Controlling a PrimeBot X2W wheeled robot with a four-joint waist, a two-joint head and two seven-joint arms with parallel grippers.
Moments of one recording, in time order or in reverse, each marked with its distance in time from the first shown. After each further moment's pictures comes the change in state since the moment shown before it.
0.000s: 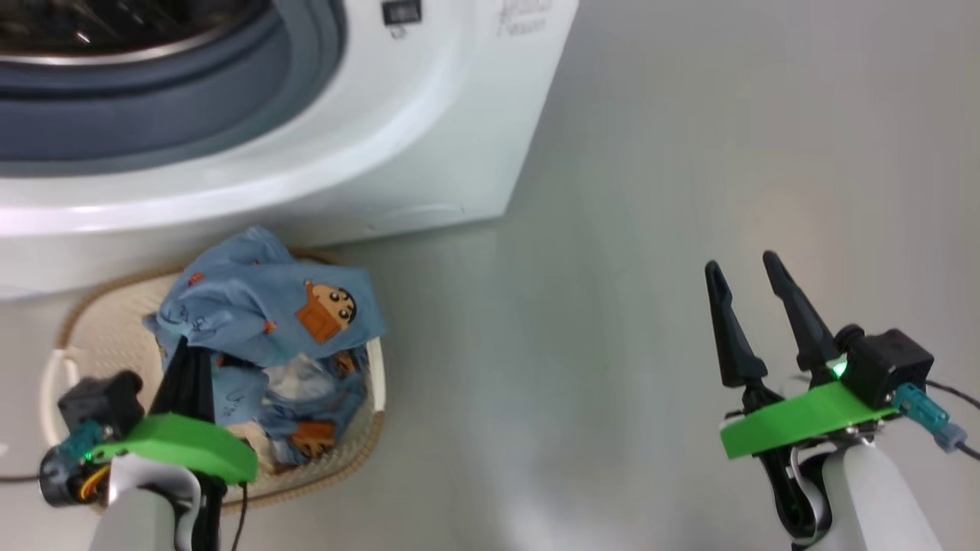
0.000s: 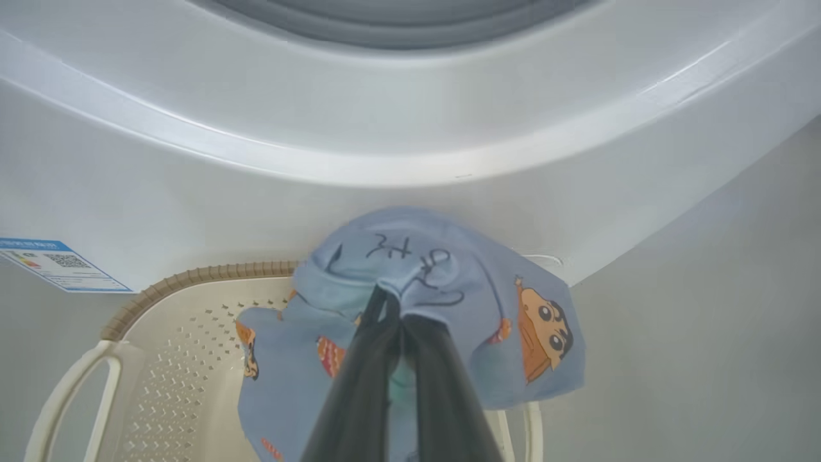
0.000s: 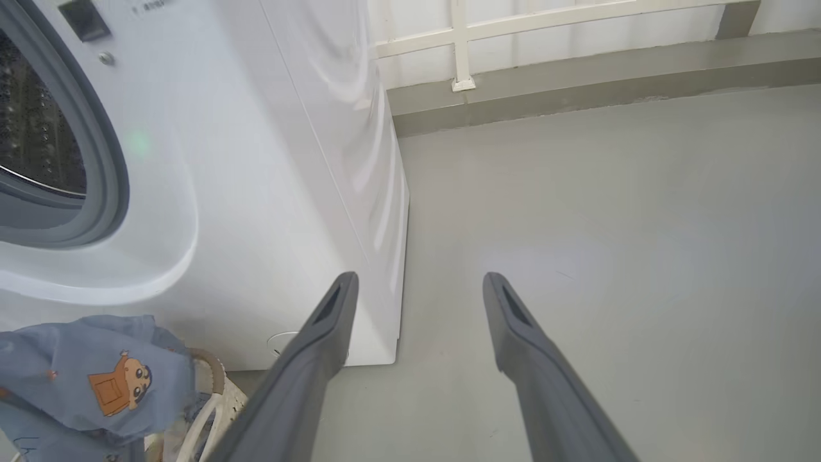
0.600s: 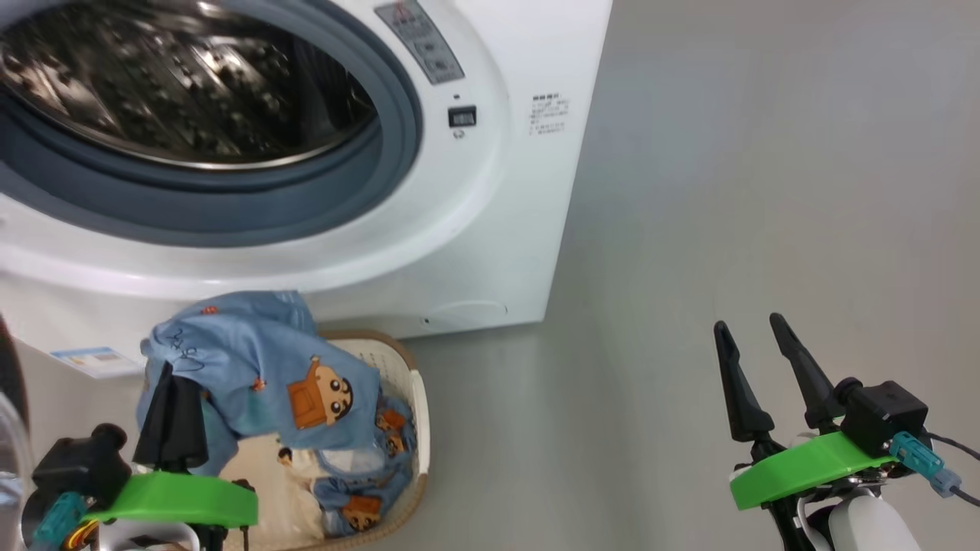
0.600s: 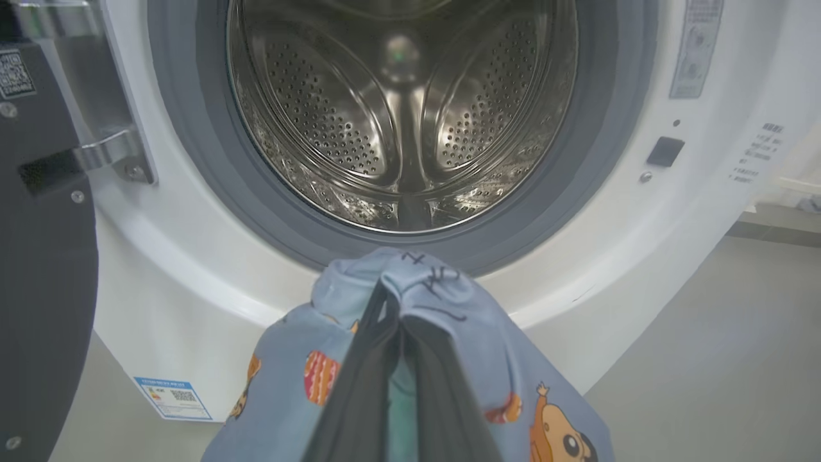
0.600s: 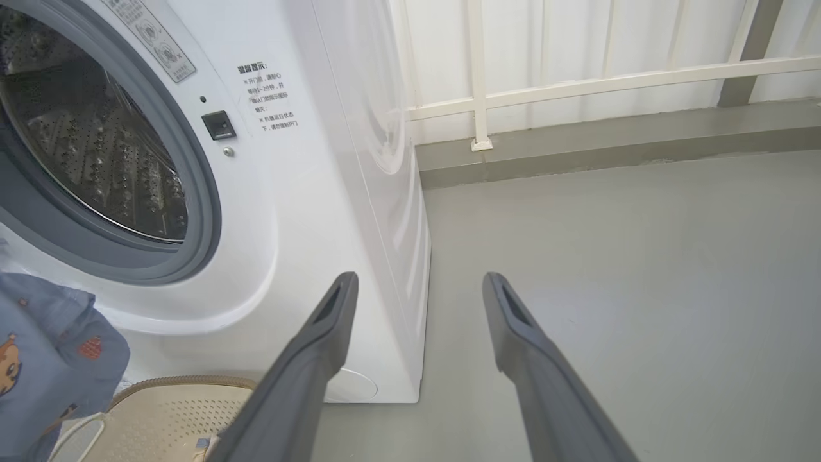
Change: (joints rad) left arm 0.226 -0.009 -0.026 -0.363 -0.046 0.005 0.000; right arm 0.106 -0.003 -0.021 0.018 -0.018 0.000 0.000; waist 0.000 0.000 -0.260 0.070
